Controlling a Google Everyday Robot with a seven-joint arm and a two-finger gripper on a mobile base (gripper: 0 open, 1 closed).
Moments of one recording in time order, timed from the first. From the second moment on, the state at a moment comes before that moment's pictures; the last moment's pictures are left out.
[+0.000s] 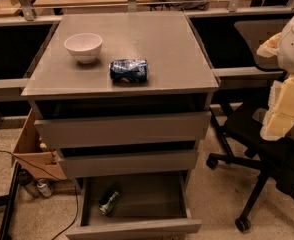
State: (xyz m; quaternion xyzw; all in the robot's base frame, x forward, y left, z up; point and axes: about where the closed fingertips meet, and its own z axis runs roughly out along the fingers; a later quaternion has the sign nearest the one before) arm 0.438 -0.217 0.976 -0.60 0.78 -0.03 0.16
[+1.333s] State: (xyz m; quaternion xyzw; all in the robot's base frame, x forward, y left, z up) arm 0.419 -0.135 0.906 -0.71 0.69 -0.04 0.15
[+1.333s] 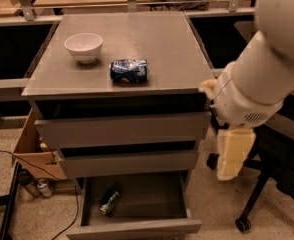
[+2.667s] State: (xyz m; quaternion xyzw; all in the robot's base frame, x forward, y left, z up) arm 0.403 0.006 0.603 -0.86 0.50 -0.02 0.11
